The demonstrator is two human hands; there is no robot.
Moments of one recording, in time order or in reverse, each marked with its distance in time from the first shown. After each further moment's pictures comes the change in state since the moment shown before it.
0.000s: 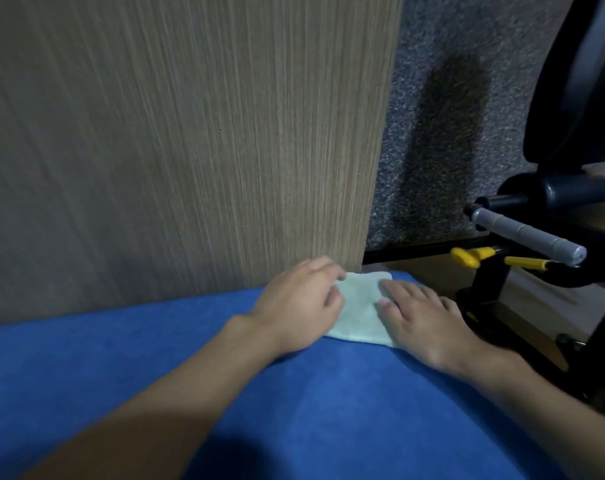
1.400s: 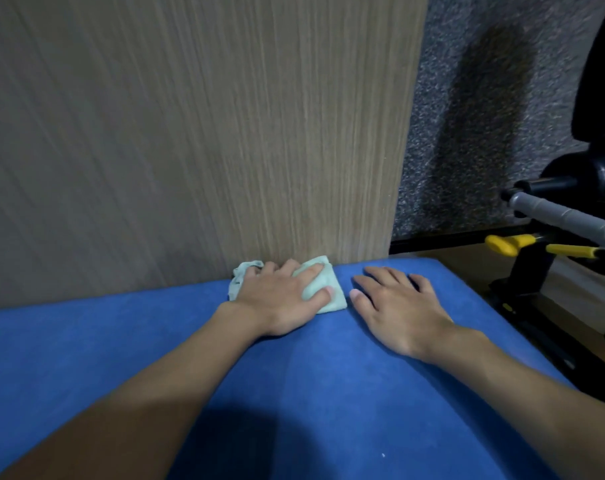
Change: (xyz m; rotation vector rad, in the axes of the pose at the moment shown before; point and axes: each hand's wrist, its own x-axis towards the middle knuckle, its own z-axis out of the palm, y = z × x) left_hand -0.023 -0.053 0.002 0.309 -0.333 -0.349; right_hand 0.014 -0.043 0.029 -0.080 -0.014 -0.189
